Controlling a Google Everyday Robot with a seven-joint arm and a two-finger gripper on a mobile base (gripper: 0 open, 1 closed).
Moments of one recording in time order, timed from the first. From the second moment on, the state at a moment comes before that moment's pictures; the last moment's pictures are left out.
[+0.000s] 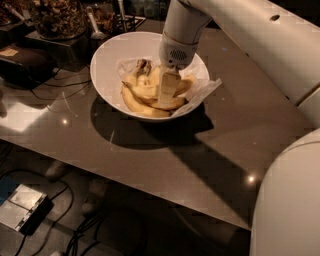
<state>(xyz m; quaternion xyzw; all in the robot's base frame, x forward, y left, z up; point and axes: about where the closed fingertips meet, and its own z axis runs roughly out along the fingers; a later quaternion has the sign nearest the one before) 0.615 -0.025 0.884 -0.68 0.72 0.06 0.11</state>
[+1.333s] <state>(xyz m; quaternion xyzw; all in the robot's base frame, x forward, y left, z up) 0.608 -0.023 0.890 -0.69 0.71 0.05 0.13</state>
